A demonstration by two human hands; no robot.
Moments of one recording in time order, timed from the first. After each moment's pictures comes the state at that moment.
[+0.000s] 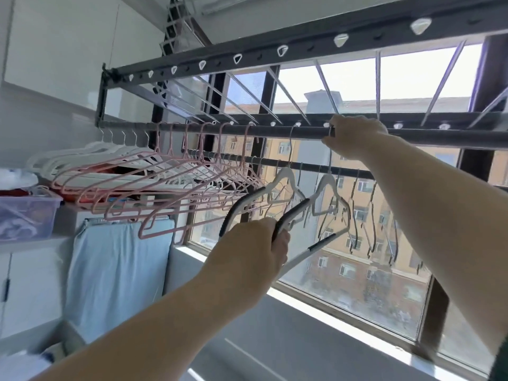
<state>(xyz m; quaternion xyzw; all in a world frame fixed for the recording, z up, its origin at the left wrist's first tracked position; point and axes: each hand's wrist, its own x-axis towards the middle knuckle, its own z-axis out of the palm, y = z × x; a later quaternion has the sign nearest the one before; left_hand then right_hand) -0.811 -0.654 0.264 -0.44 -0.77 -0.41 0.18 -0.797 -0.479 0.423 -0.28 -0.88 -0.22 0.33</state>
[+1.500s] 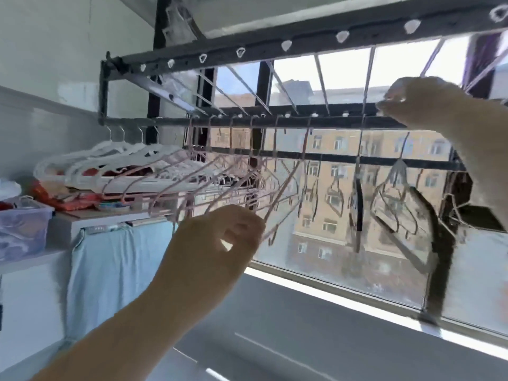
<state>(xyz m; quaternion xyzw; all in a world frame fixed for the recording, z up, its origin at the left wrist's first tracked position) -0.956 -0.819 0.228 -0.51 -0.62 -0.56 0.21 -0.834 -0.587 0.419 -0.34 -0.83 -0.18 0.41</state>
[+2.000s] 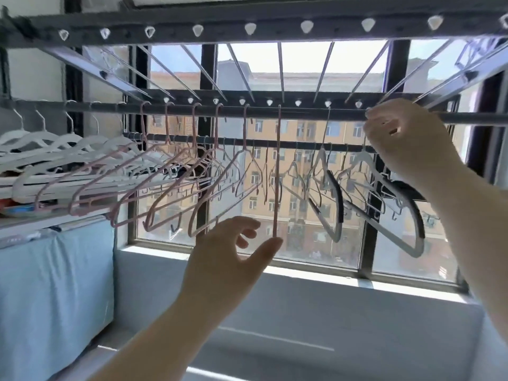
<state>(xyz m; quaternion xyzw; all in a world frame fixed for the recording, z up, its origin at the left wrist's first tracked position) -0.985 -0.786 0.216 -0.53 -0.62 -0.56 0.12 -0.816 -0.662 0.343 -0.28 -0.79 -0.04 0.55</state>
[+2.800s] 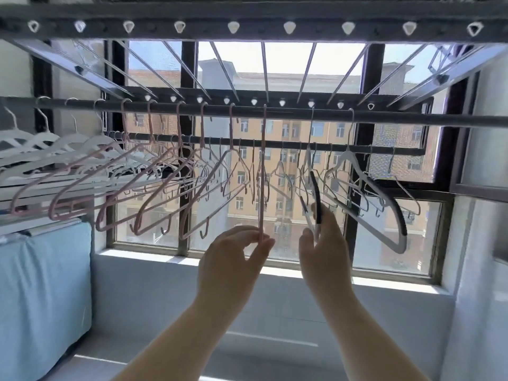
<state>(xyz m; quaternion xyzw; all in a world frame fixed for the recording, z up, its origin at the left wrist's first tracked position) -0.958 -0.745 0.206 -0.54 -0.60 -0.58 0.10 -0.860 -0.667 0.211 -0.34 -0.73 0.15 0.58</state>
